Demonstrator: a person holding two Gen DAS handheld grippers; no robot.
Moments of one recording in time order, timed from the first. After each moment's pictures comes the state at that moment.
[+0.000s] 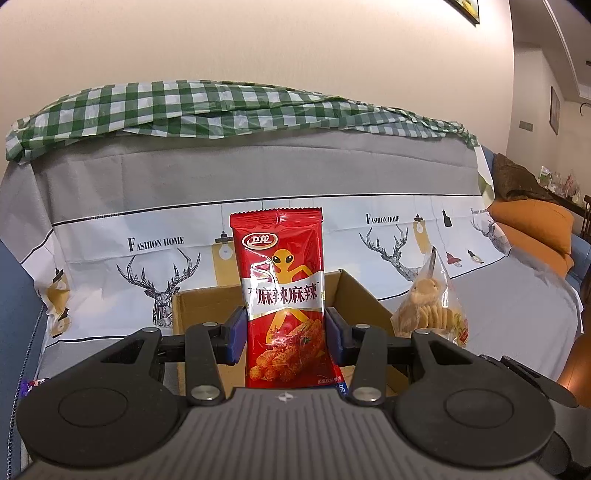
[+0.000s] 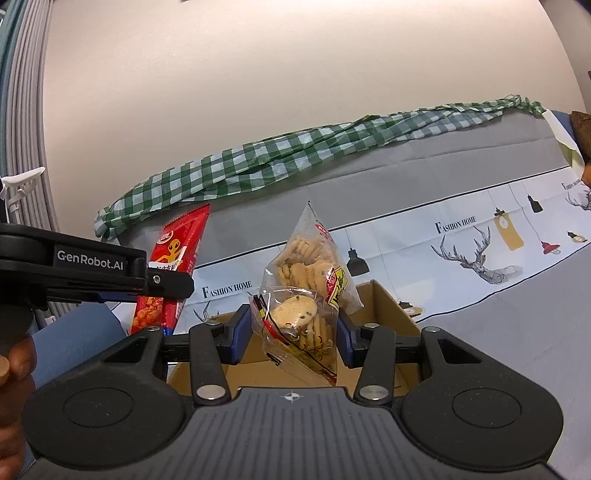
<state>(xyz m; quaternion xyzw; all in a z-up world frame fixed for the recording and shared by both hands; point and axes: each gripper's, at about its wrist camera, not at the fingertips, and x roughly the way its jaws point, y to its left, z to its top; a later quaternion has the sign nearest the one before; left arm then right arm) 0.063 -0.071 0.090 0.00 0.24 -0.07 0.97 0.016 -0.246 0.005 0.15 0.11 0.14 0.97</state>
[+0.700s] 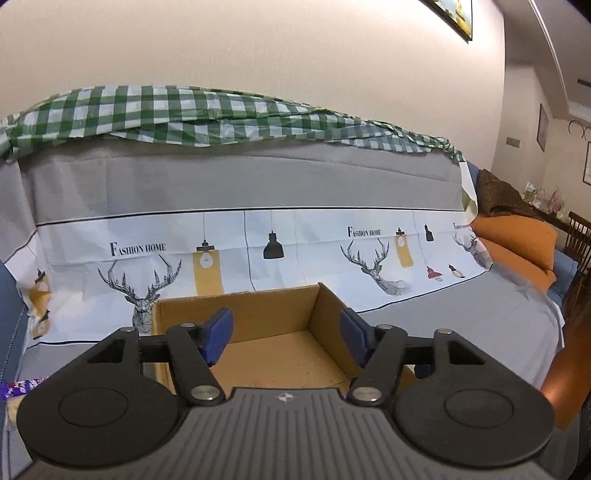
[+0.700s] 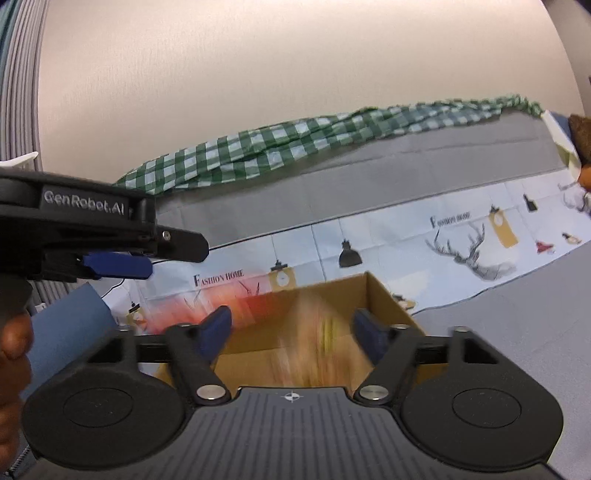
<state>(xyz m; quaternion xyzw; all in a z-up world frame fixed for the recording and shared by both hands) 0.060 -0.070 0.096 -0.03 0.22 -0.10 0.97 0.018 -0.237 0.007 0.13 0.12 0.13 0.98</state>
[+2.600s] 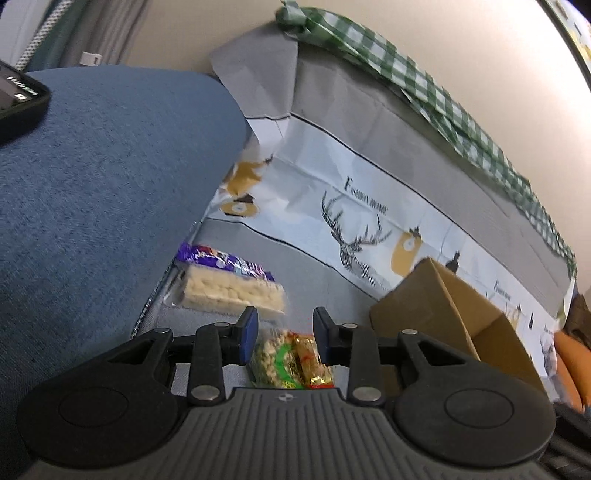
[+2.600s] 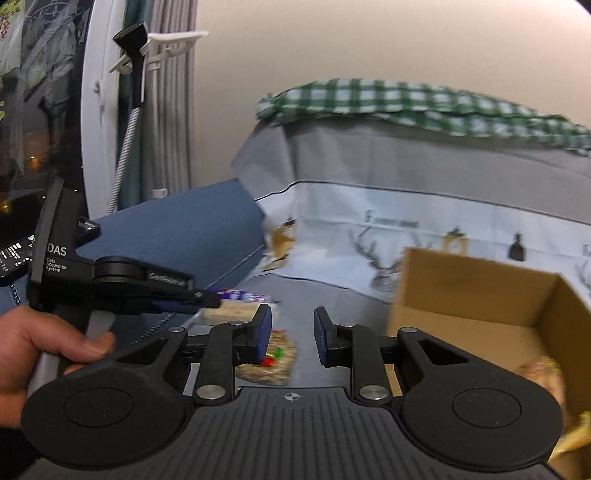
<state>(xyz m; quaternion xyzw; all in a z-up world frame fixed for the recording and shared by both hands) 0.009 0.213 -0.034 -0.26 0.25 0.08 0.93 -0.011 -0.035 0.002 -0.03 0.18 0.33 0.93</state>
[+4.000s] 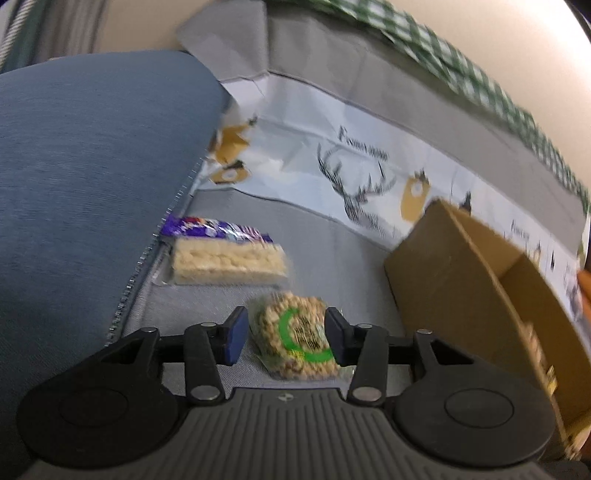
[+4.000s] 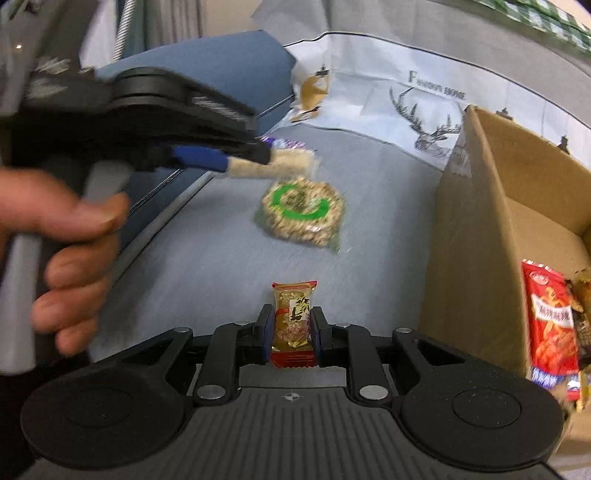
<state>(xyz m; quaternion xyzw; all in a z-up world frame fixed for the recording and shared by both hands) 0.033 0.184 -0.054 -0.17 0.32 0.06 0.93 -0.012 0.010 -0.065 -0.11 0.37 0.33 0.86</state>
